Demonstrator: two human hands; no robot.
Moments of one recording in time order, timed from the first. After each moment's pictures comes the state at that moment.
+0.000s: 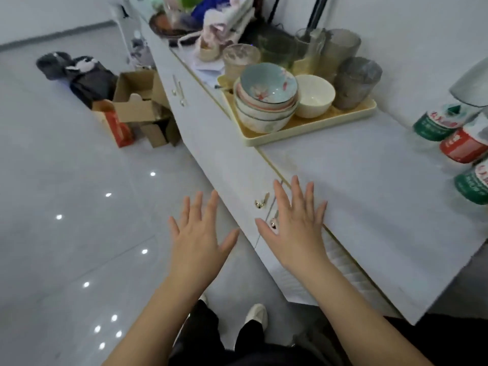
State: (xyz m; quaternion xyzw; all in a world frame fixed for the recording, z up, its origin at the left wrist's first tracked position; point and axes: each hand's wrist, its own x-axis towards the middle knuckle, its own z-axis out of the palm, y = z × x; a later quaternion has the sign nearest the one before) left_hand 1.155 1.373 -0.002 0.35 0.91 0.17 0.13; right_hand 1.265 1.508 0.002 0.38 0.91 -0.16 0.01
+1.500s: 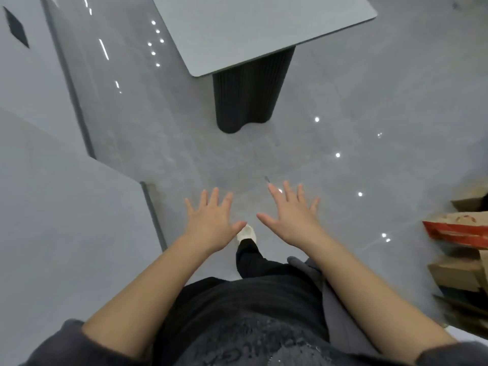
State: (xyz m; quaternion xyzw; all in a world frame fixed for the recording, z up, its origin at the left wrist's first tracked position) left_hand 0.925 0.763 -0.093 -0.37 0.86 0.22 0.28; right_hand 0.779 0.871 -0.094 -0.40 0.85 0.06 0.34
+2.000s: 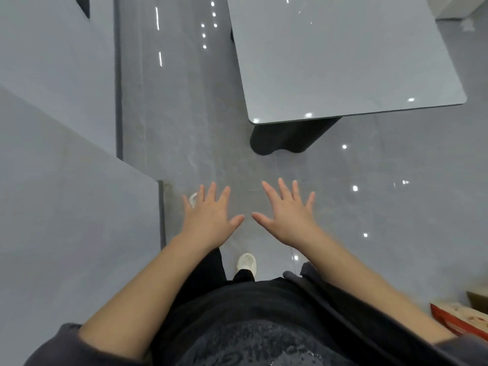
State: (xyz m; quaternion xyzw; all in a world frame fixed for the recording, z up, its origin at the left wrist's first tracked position) left_hand 0.900 0.594 -0.103 -0.50 0.79 0.28 0.23; right_hand 0.735 0.657 -0.099 -0.54 0.77 0.14 0.31
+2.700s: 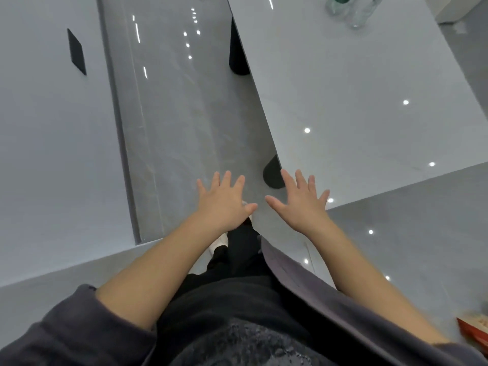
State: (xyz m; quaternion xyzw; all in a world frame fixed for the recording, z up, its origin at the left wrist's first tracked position) left_hand 0.885 0.279 -0.084 -0.41 0.83 0.26 0.26; right_hand 0.735 0.372 -0.092 -0.42 0.84 0.06 0.33
